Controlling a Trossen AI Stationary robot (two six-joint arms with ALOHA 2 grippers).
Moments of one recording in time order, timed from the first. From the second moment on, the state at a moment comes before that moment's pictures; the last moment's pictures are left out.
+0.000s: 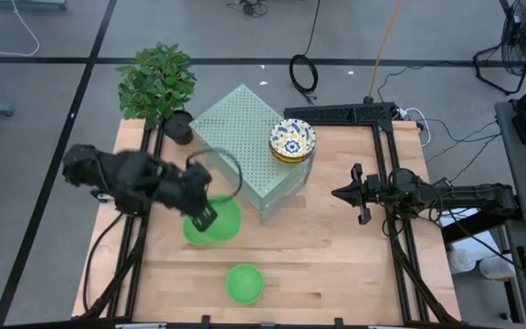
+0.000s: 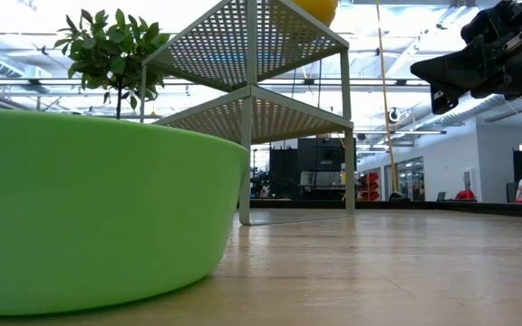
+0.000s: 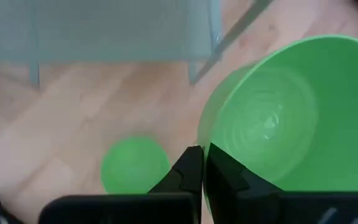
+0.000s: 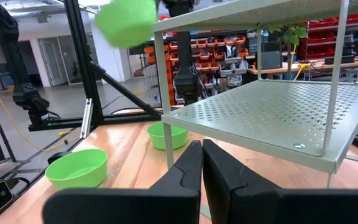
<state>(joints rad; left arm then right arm) -0.34 1.53 1.91 -1.57 -0.24 -1.05 -0.06 0.29 0.02 0.35 -0.10 0.12</state>
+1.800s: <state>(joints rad) 0.48 1.71 2.19 -1.56 -0.05 -0.65 -0.06 0.29 0.02 0.33 -0.10 0.11</state>
